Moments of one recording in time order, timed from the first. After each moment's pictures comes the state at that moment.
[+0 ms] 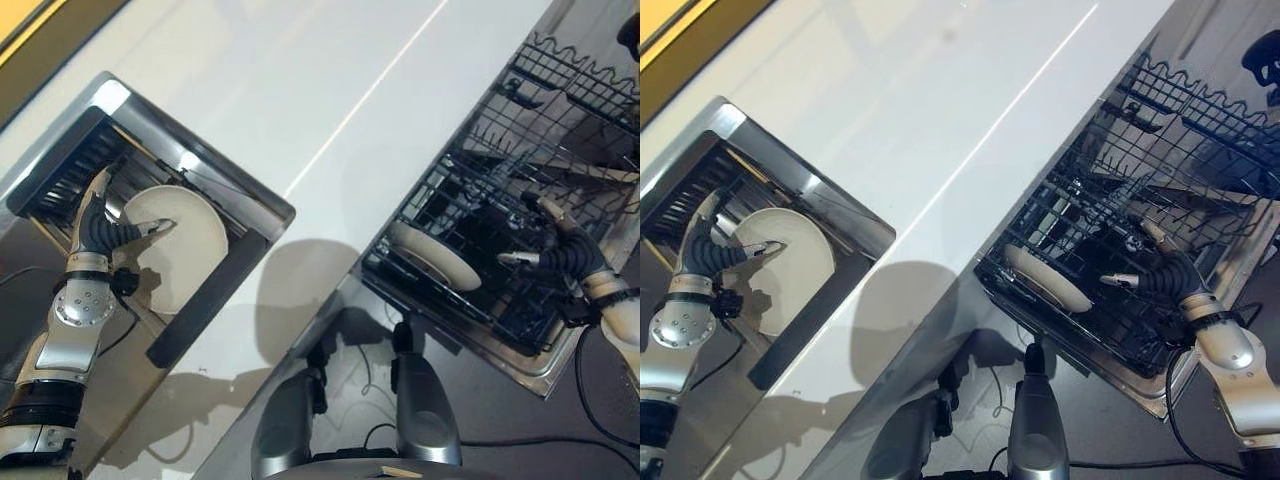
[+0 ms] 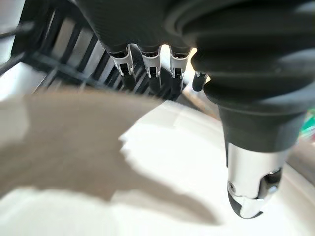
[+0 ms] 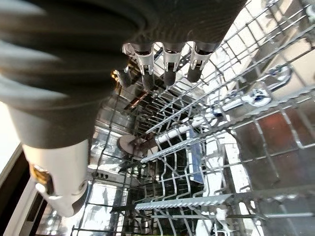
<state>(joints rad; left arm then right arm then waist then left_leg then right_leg) -0.18 0.81 0.07 0.30 -0.02 -0.14 0.20 0.10 -0.87 -0.15 -0.11 0.22 -0.04 0.06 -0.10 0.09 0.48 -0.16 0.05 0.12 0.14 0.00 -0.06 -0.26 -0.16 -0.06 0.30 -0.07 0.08</state>
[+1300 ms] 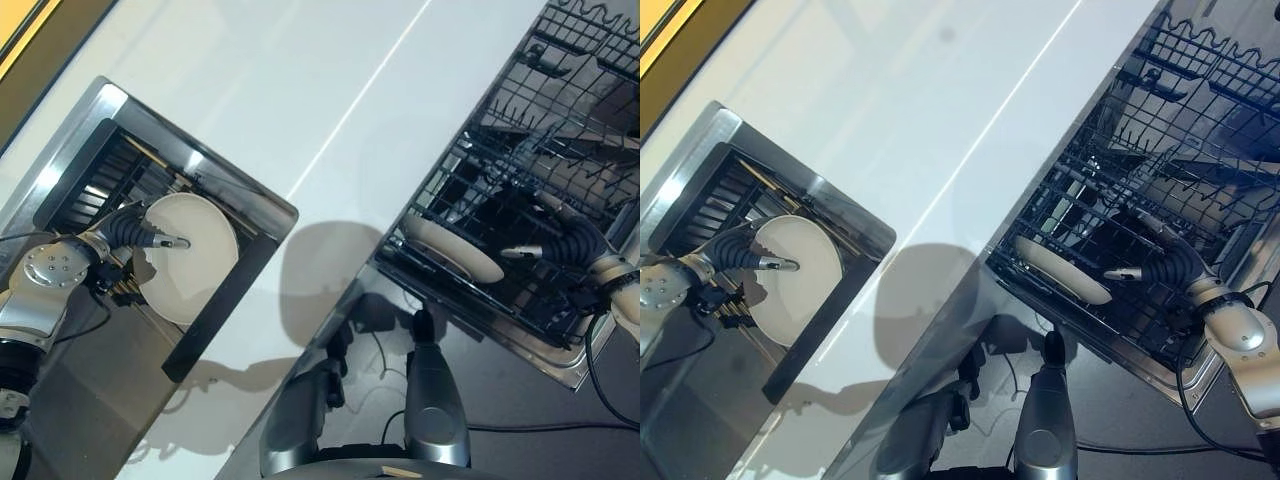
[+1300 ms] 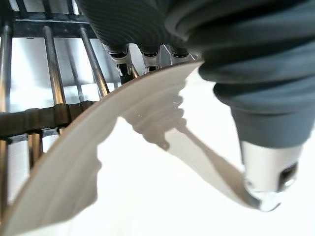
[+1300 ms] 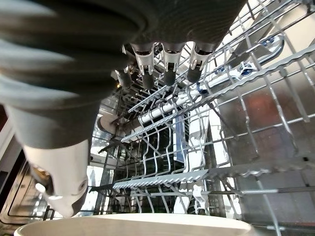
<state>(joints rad) -0.29 1.10 -0.13 0.28 -0.18 0.04 -0.42 0.04 -0.99 -0.12 -0.07 0.23 0.00 0.11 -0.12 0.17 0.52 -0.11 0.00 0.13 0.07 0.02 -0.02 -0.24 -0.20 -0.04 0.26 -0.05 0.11</state>
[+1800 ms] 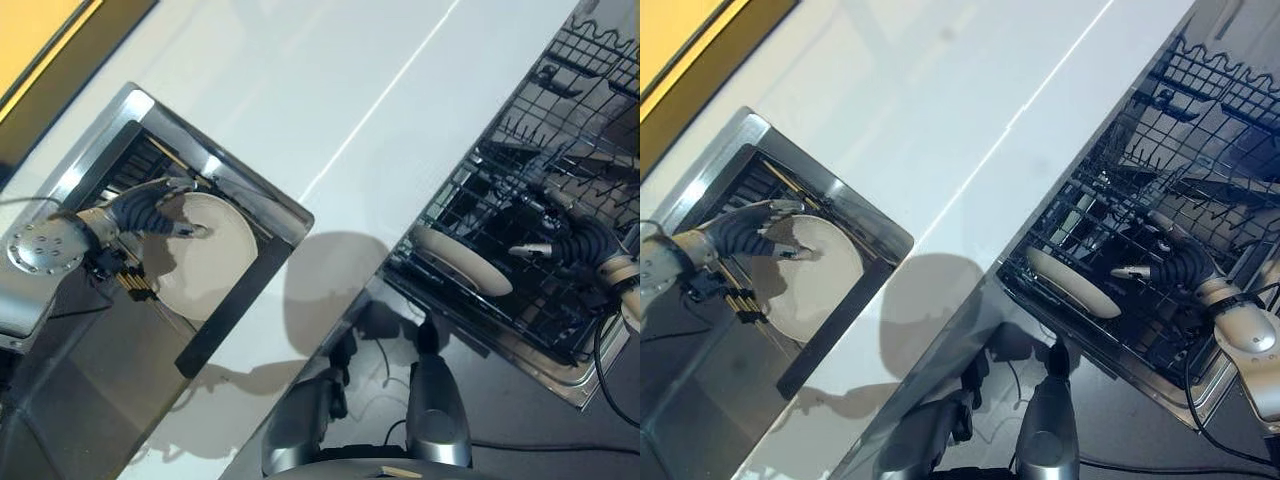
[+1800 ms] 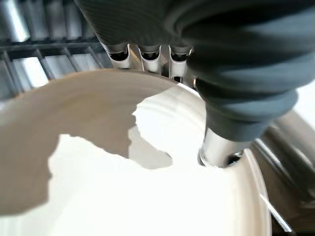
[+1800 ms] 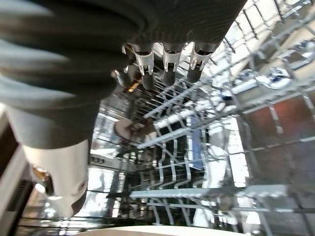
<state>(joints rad) -0.25 1.19 -0.06 -0.04 -0.28 0.05 -0.50 0.08 -0.99 -0.19 -0.11 0.25 0.01 0.12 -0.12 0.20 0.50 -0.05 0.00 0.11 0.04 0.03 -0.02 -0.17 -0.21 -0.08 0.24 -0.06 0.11</state>
